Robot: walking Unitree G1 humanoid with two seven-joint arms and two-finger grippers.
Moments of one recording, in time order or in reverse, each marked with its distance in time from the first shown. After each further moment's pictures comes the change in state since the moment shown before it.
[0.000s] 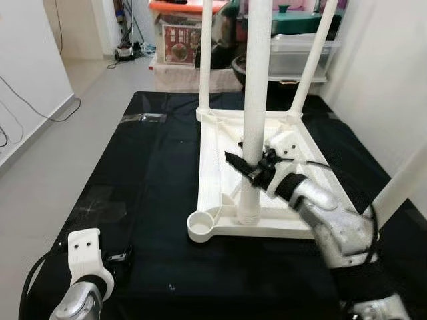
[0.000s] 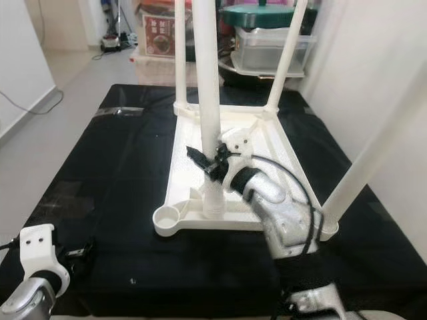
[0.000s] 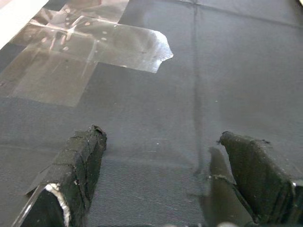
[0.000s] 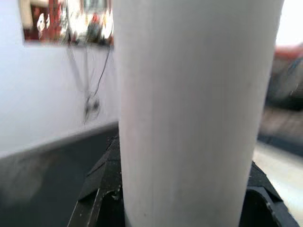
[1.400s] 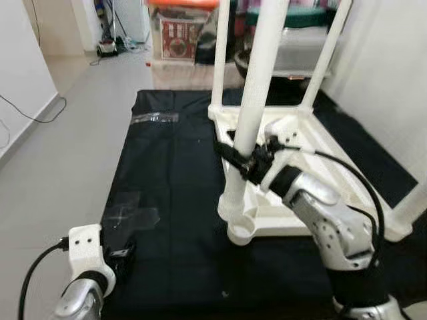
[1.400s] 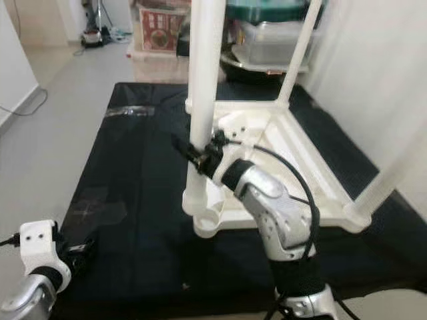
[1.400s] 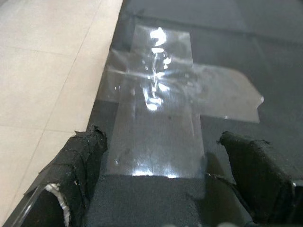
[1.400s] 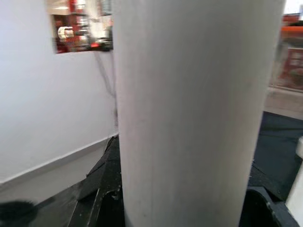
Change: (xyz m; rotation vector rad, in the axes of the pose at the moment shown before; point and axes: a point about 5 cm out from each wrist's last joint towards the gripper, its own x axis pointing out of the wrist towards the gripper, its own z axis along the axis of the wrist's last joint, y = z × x) left arm -0.002 -0.004 0.003 0.006 -0.033 -0.036; right arm -0.006 0.040 -0.009 0.128 0.031 0.155
